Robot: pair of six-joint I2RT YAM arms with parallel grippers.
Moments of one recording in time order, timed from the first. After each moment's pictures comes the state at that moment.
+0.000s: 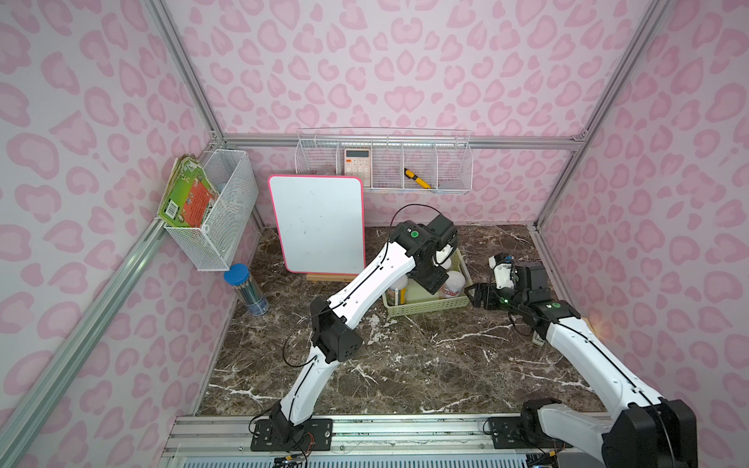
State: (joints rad) left arm -0.81 2.33 2.63 -1.50 -0.06 0.00; right arm 0.20 1.14 0.81 -0.38 -0.29 0.21
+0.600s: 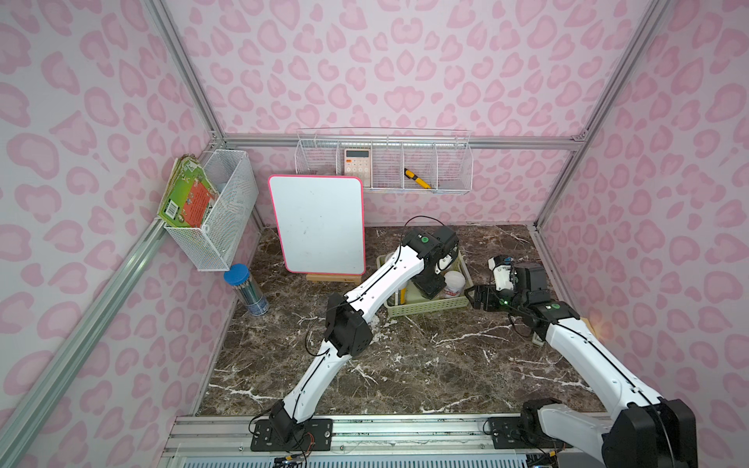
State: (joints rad) left arm -0.80 2.45 2.62 -1.50 -0.09 0.08; right arm 0.20 1.14 0.79 -0.38 -0.30 0.21
